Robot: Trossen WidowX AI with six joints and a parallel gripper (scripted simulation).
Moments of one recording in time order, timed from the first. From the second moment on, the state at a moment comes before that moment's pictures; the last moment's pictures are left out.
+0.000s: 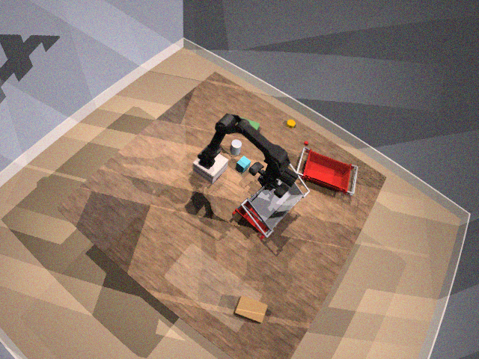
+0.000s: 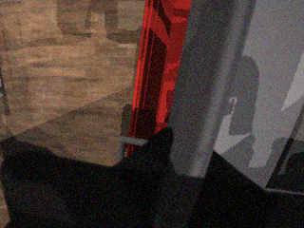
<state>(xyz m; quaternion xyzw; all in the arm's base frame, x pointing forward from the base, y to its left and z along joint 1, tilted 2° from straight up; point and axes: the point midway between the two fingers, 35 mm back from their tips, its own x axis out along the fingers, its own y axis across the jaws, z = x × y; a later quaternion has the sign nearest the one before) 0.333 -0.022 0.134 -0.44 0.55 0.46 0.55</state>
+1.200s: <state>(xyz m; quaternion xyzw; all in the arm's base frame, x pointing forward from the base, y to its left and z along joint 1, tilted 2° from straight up) 0.332 -0.022 0.125 -0.44 0.55 0.46 0.55</state>
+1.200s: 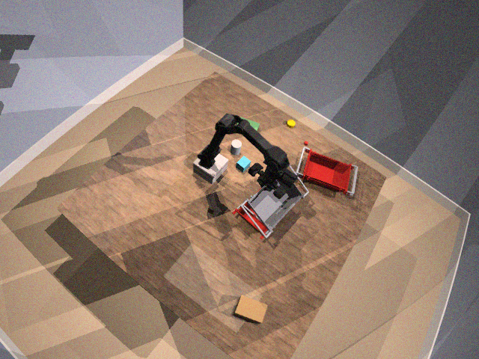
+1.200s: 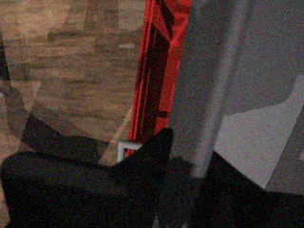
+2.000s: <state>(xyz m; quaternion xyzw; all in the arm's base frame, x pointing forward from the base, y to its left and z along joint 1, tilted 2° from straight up) 0.329 -0.021 0.087 -0.44 0.55 0.46 0.55</state>
